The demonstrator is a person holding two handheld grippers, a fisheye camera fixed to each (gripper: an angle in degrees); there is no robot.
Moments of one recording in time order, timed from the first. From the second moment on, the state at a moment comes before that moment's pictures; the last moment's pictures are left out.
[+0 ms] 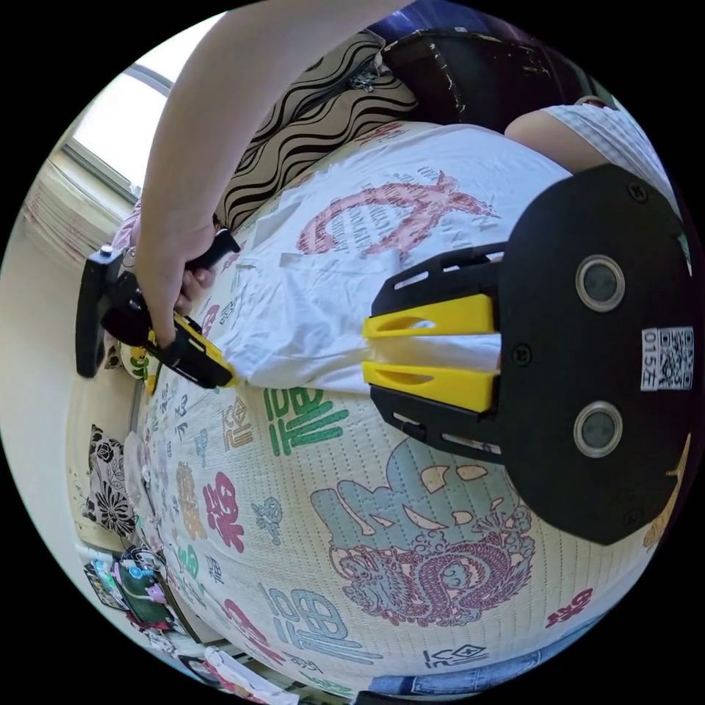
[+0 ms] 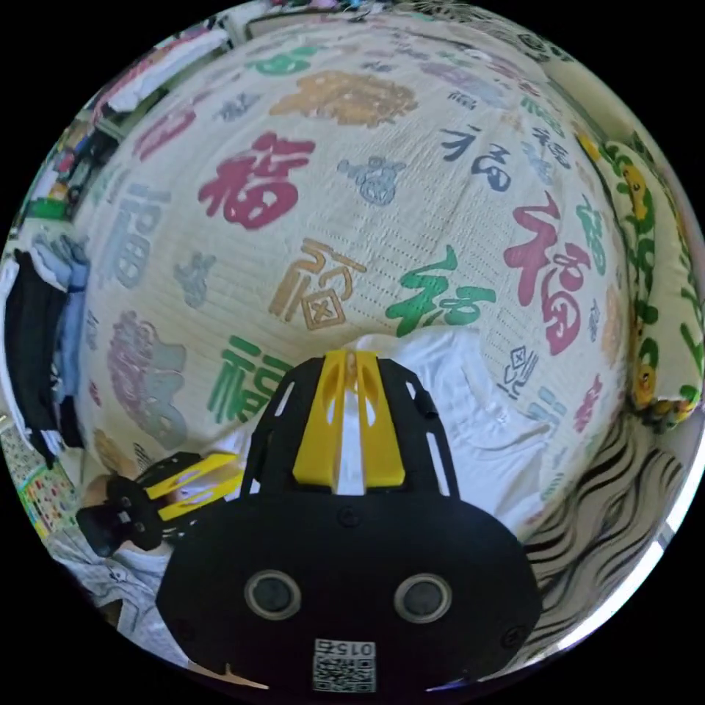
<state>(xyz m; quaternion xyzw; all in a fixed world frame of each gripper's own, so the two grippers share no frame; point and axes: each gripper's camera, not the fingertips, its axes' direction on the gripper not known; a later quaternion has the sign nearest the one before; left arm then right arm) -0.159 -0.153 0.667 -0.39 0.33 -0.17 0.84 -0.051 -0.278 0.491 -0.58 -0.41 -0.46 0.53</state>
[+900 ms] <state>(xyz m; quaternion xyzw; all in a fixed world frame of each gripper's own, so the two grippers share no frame) -0.141 -0.135 0.690 -0.38 0.40 -0.20 0.81 0.041 -0.344 0.510 -0.67 -0.52 -0.17 0.51</state>
